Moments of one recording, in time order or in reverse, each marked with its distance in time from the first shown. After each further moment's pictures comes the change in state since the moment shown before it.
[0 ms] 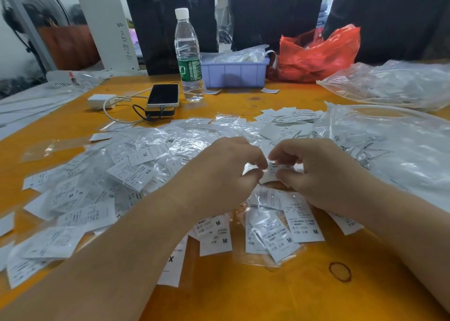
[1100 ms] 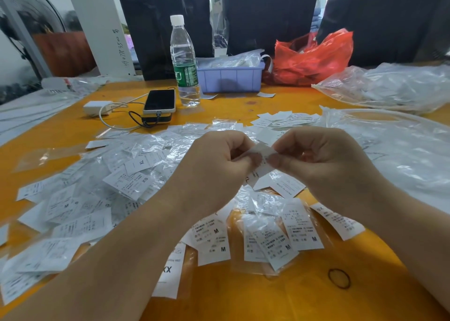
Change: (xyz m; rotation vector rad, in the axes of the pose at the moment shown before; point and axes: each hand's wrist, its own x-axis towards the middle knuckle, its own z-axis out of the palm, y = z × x) left_hand -0.001 0.007 -0.008 -0.398 0.204 -0.068; right_hand -0.003 -0.009 -0.009 0.476 0.161 -0.095
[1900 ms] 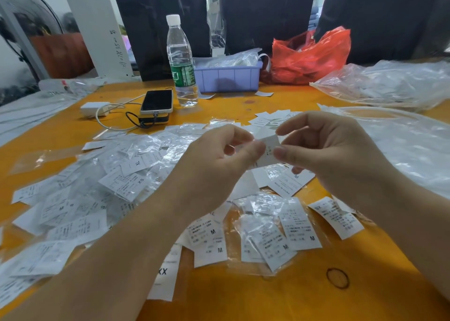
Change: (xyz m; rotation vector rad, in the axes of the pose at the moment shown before) left_hand 0.001 -0.002 0.003 -0.002 -0.001 -0.098; right_hand 0.002 -0.005 -0.011 0.214 0.022 0.165
